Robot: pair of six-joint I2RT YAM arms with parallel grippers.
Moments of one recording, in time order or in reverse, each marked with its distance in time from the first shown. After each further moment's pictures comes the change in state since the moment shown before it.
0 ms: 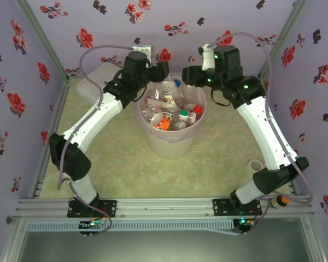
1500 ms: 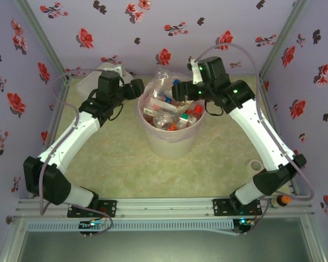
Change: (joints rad) left arm 0.159 -0.321 -0.455 0.014 0.046 -0.110; right arm 0.080 -0.011 -0.073 -0.161 0.121 0.029
